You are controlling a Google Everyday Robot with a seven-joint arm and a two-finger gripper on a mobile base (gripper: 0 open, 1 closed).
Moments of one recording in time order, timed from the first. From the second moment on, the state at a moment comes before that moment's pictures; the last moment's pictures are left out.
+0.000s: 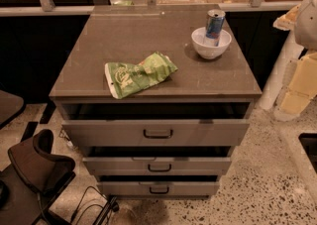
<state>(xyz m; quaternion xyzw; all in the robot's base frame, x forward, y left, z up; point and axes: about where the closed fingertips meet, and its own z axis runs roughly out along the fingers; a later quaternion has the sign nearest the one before) 0.438 -0.214 0.986 -0.60 0.78 -0.05 0.17</state>
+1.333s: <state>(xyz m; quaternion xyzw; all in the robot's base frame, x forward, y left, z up) 0.536 -0.228 0.983 -0.50 0.76 0.05 0.41</state>
